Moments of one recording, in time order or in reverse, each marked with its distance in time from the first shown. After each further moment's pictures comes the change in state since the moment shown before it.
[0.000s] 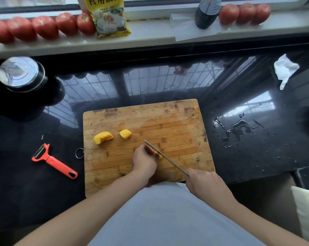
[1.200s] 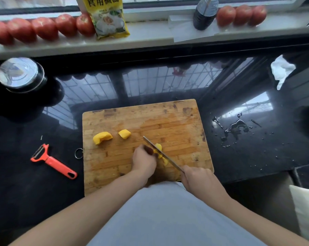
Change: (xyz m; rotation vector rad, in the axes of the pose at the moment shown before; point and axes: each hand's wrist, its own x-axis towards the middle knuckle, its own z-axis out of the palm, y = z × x) left_hand -0.004 0.004 -0.002 0.045 0.000 -0.017; right_hand 0.009 -0.018 -0.022 0.070 -0.209 0.058
